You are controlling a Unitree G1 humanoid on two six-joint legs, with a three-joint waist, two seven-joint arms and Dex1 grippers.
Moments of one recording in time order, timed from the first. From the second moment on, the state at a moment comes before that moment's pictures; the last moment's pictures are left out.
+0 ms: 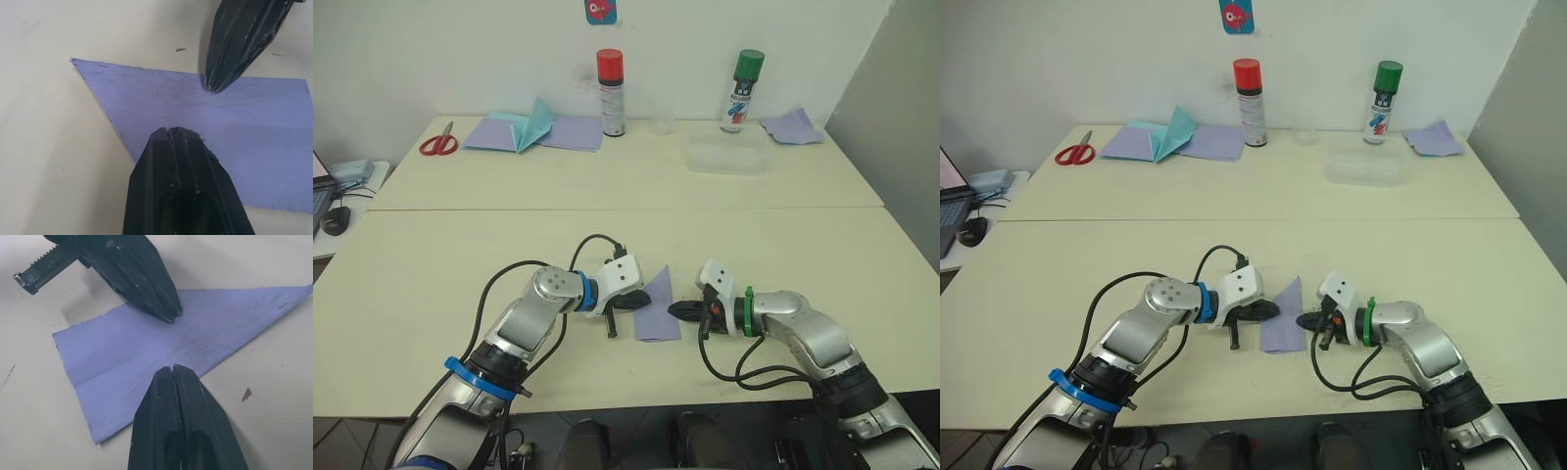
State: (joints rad) left arm -0.48 0.51 -0.39 0.03 -0.03 0.43 -1.01; right arm -0.36 -0.47 0.31 -0.06 0.28 0.62 0.87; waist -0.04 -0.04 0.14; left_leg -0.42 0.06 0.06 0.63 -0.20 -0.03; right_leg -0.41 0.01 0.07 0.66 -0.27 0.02
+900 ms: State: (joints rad) left arm -0.48 0.52 -0.39 0.05 -0.01 0.40 -1.02; right arm -0.61 -0.26 0.24 0.39 0.14 0.45 0.63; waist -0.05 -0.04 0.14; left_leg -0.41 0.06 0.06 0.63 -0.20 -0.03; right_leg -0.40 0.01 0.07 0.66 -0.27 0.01
